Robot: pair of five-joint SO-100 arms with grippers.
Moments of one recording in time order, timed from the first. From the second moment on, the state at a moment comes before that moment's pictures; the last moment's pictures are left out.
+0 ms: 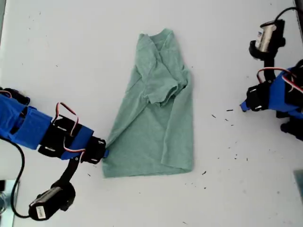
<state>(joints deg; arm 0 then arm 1) 15.5 91.1 111.8 53.4 -8.2 14.9 164.9 157.5 79.4 -20.7</state>
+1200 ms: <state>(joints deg) 6.2 68.3 57.9 77.3 11.6 13.5 168.0 158.0 80.3 -18.6</state>
